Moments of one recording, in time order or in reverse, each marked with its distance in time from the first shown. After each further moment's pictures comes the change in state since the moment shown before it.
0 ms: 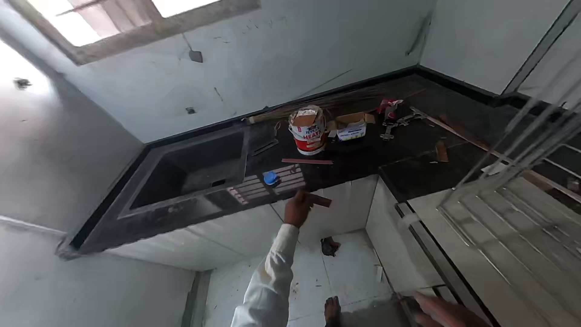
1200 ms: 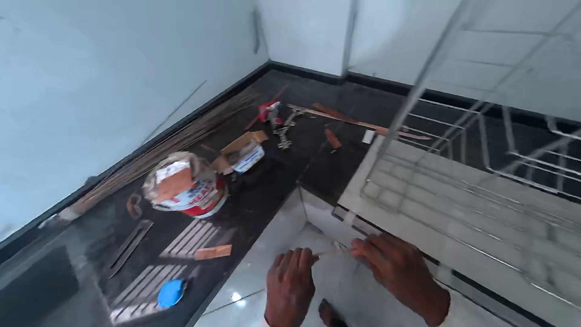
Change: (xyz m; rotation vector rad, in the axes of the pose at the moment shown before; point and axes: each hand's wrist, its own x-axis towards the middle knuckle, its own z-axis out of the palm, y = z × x) left_hand 0.018 0.056 0.063 0.466 -0.007 1.253; right_hand 0.101 0.061 0.046 -0.729 0.269 0.156
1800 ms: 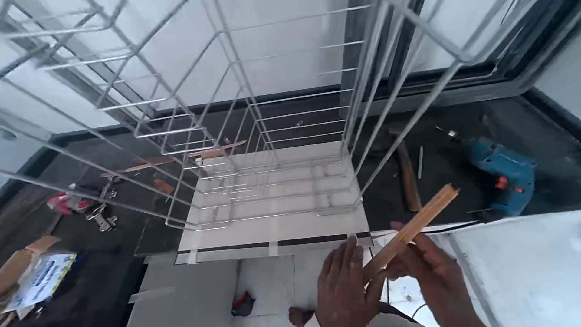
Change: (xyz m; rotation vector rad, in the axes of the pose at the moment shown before) left_hand -0.011 0.388 0.053 -0.719 -0.180 0.465; right_hand -0.281 0.052 -0.238 0.629 0.676 1.190
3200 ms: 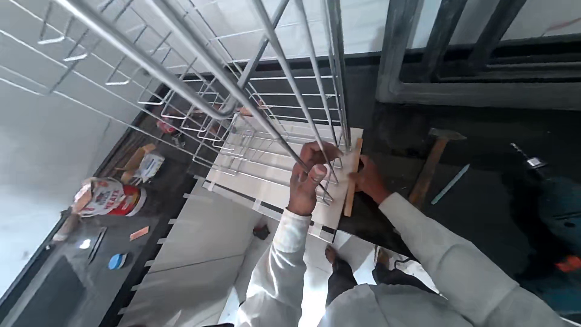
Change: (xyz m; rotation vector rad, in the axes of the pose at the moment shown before) left_hand 0.165 -0.007 0.076 -0.874 0.252 -0.284; right_hand 0.254 0.113 -0.003 -0.363 -0.617 0.311
